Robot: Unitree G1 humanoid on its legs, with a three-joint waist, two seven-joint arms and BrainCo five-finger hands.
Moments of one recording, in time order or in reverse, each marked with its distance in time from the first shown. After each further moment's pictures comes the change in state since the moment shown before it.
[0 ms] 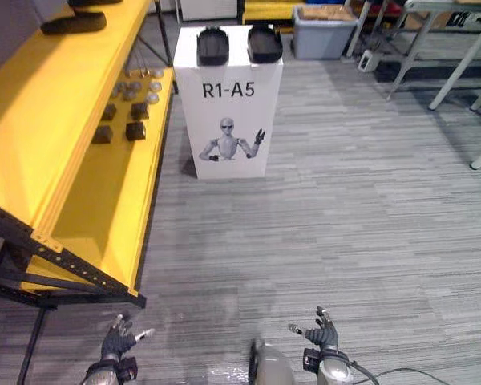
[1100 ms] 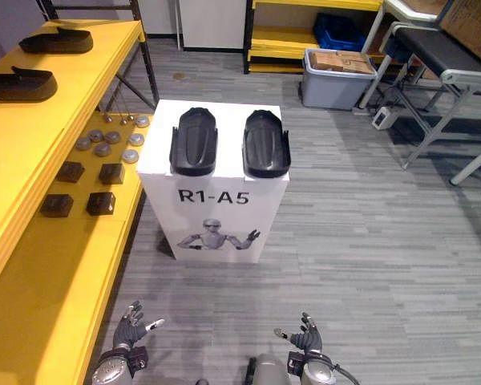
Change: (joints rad) left arm 0.010 -0.019 -0.026 0.012 -0.016 0.012 -0.001; right arm 0.038 0.081 0.031 0.068 0.016 0.002 -0.011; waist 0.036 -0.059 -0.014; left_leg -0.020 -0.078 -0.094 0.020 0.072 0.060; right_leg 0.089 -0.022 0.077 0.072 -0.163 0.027
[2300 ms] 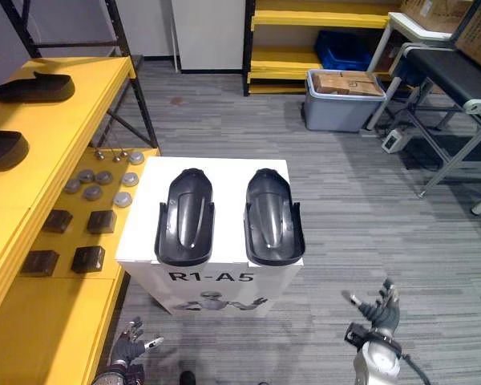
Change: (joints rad) left arm 0.088 0.025 -0.038 0.016 0.012 0.002 -0.030; right arm -0.001 -0.122 -0.255 -0.597 0.058 -0.001 -0.088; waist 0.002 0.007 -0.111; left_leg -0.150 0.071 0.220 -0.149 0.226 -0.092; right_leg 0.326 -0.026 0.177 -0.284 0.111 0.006
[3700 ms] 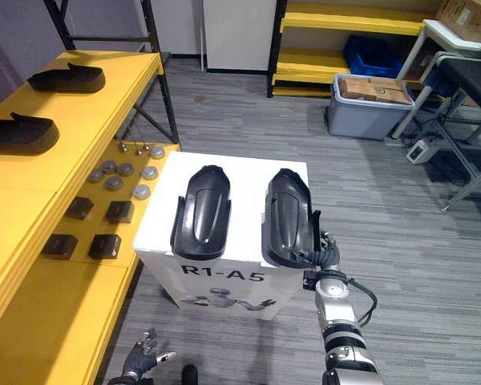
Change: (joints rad) left arm 0.034 -0.017 -0.100 0.002 0.007 0.001 -0.033; right arm -0.435 -0.044 0.220 0.532 -0.120 0.078 0.030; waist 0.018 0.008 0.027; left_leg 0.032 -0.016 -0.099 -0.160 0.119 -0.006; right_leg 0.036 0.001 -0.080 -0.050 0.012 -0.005
